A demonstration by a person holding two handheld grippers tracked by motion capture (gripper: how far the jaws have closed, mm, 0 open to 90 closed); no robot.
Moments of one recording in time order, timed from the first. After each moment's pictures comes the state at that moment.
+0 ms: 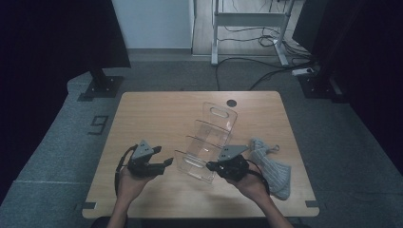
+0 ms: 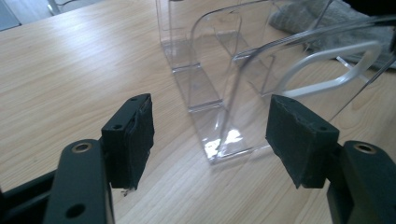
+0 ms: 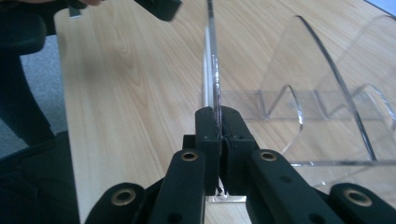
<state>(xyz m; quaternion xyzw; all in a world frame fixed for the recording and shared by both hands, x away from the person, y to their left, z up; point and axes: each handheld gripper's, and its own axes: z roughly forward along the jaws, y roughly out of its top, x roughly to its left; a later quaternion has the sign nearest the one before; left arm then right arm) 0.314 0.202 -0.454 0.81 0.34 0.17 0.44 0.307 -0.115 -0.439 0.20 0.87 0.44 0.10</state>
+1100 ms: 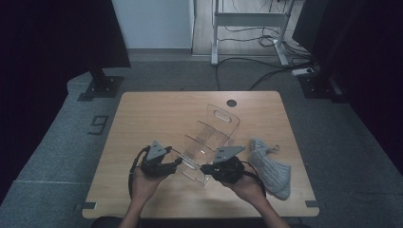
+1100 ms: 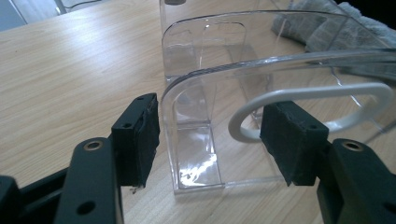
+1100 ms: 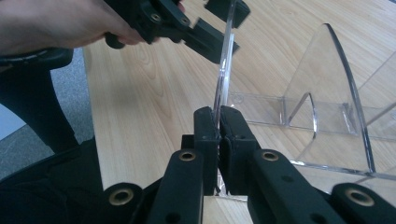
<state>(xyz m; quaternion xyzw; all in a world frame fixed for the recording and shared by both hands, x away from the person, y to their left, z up) 0.317 0.168 -0.467 0.80 0.36 0.19 0.44 0.299 -0.101 -0.434 0.20 0.87 0.45 0.07</state>
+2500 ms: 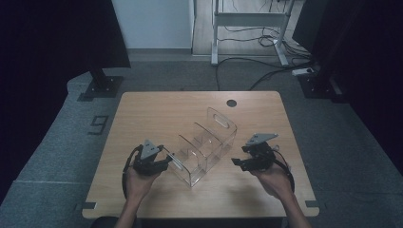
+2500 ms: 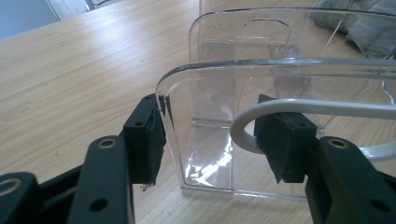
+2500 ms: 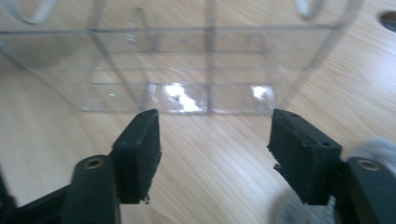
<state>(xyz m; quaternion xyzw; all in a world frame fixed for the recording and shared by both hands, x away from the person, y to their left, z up) 0.321 0.191 -0.468 0.80 0.38 0.22 0.41 0.338 -0.195 -0.443 0.34 0.85 0.38 0.12</state>
